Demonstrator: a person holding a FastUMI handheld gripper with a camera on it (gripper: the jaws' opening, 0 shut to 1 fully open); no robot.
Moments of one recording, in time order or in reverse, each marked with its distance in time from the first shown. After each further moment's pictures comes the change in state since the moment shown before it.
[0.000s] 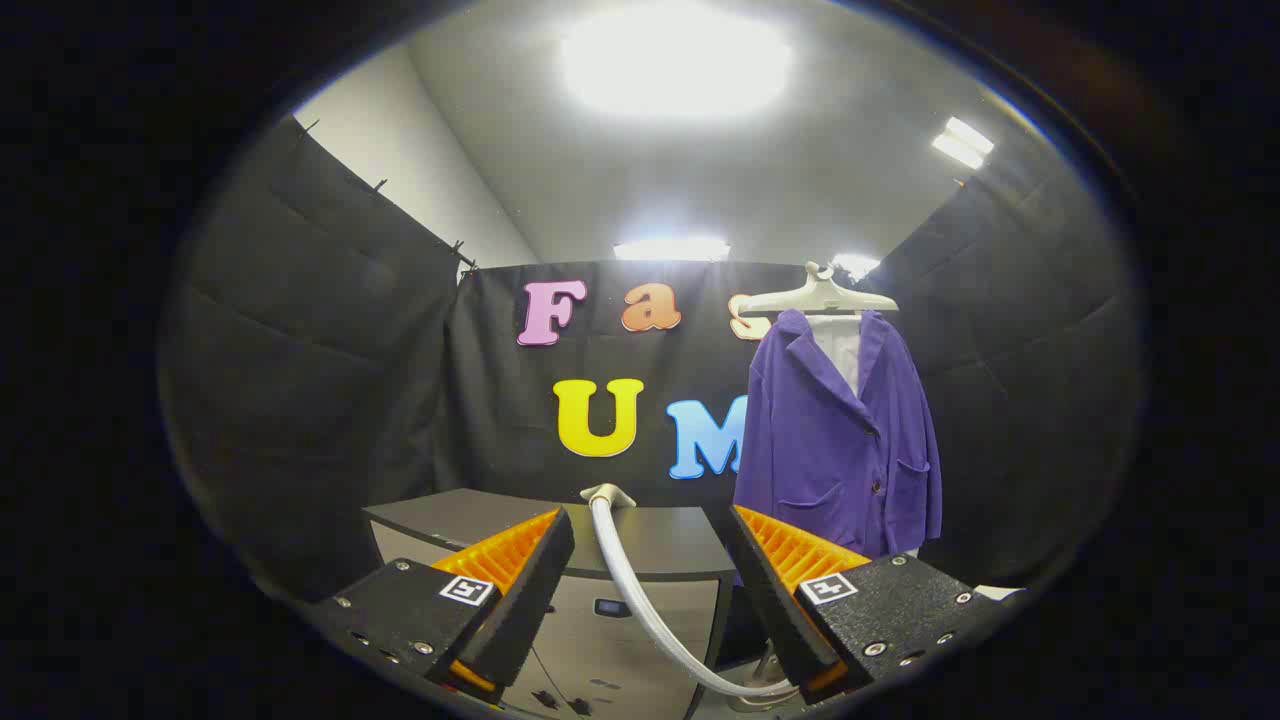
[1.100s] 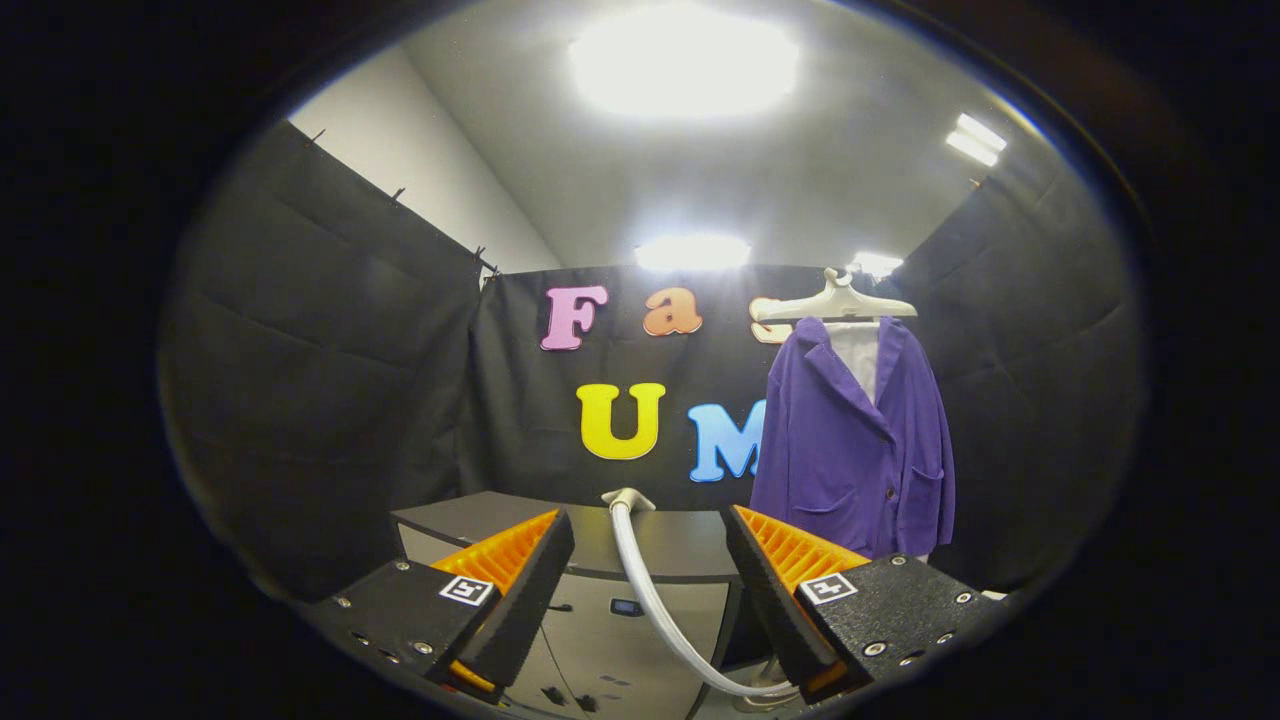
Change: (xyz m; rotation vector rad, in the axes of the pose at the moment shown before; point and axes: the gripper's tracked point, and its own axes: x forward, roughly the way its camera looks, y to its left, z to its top) arm -0.019 0.006 0.022 0.005 -0.001 0.082
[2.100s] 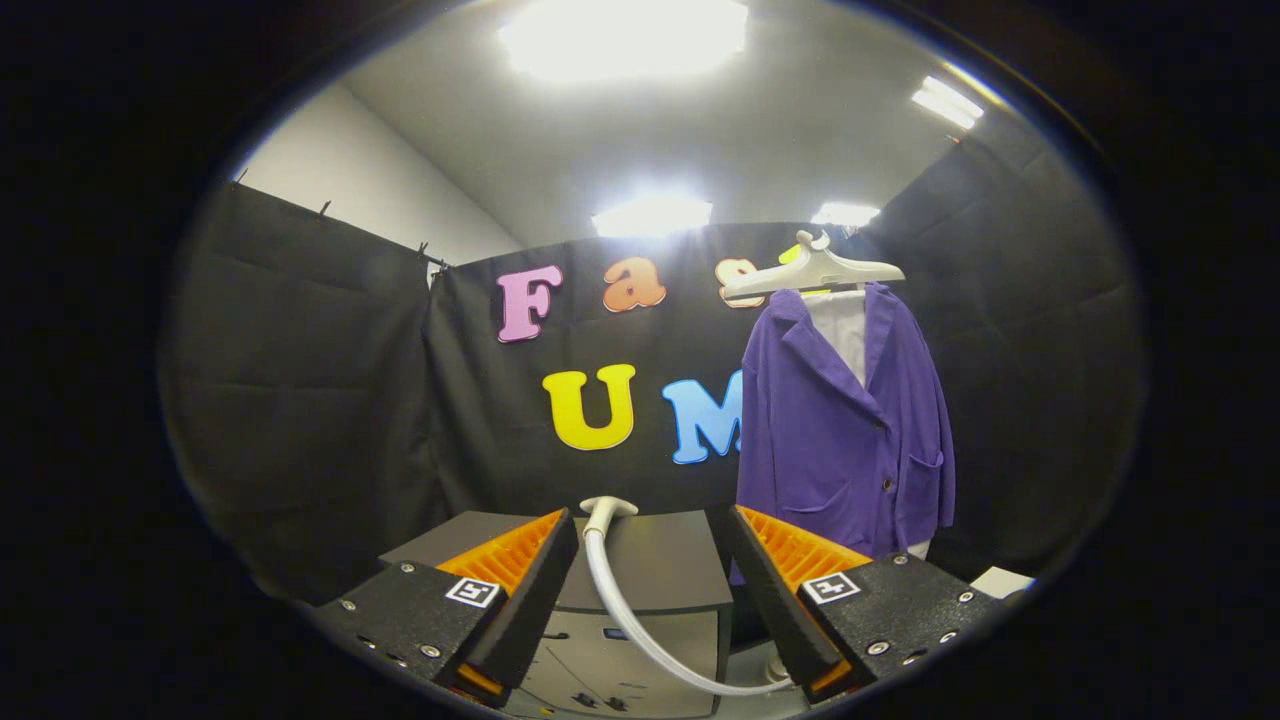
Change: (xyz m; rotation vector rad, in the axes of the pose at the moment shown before) arm 0.093 -0.047 0.048 0.098 0.142 -0.106
